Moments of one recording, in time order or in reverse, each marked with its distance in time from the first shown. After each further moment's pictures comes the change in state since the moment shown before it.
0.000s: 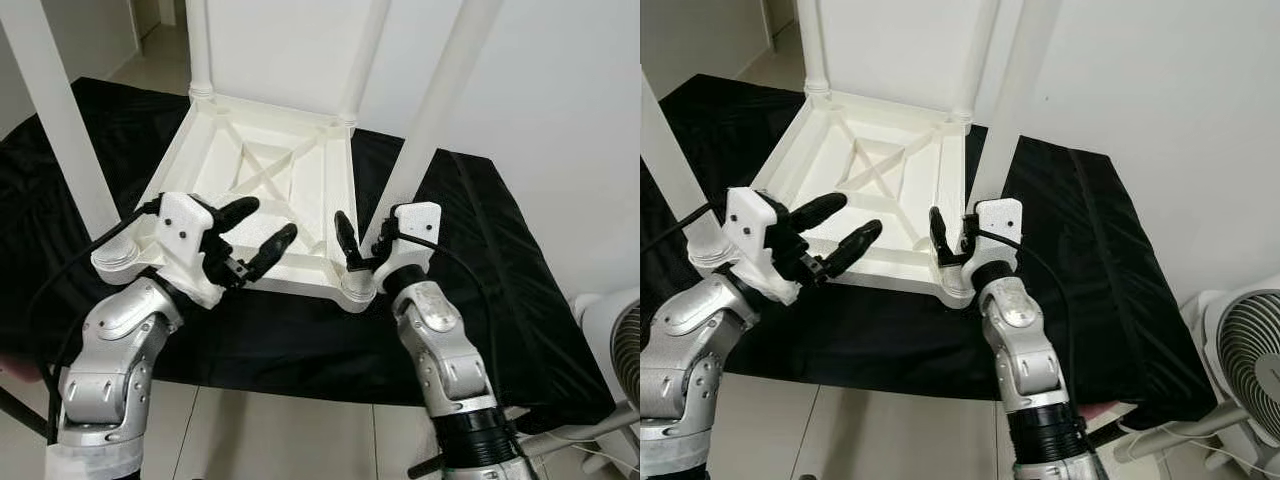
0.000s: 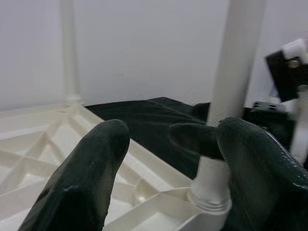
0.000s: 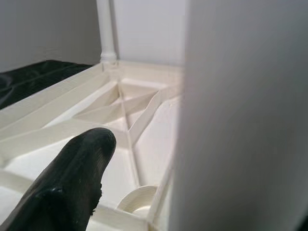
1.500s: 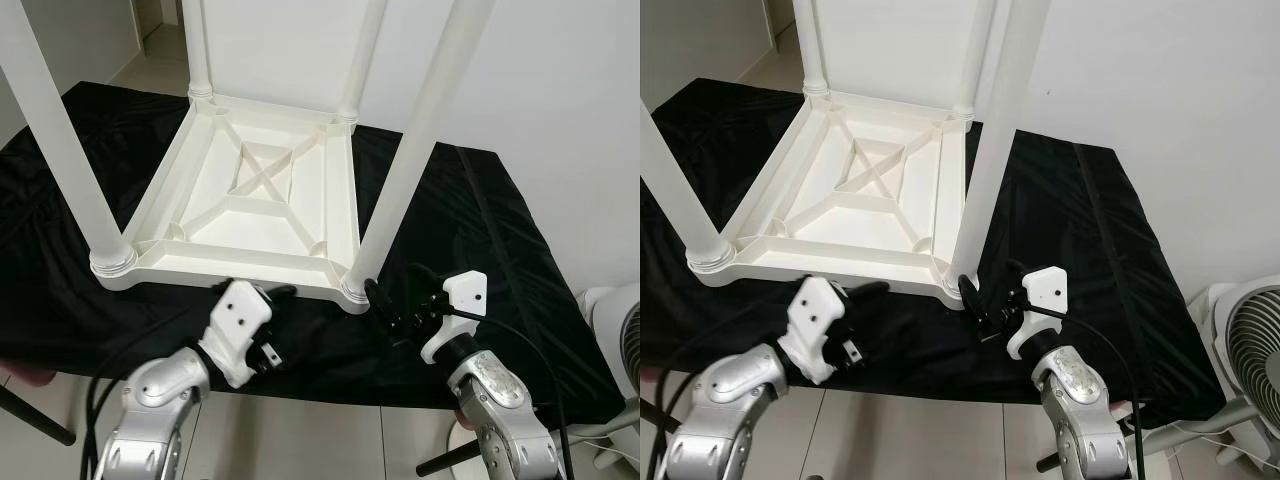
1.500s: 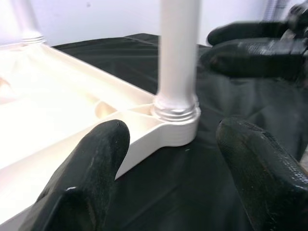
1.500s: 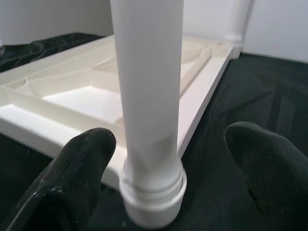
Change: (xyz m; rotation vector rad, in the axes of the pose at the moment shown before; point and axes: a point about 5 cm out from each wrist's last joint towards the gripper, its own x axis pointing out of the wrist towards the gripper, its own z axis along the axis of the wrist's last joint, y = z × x) left arm -0.026 -0.039 -0.052 0.037 0.207 -0.050; right arm -0.069 -0.042 -0.016 -0.040 0.060 0.168
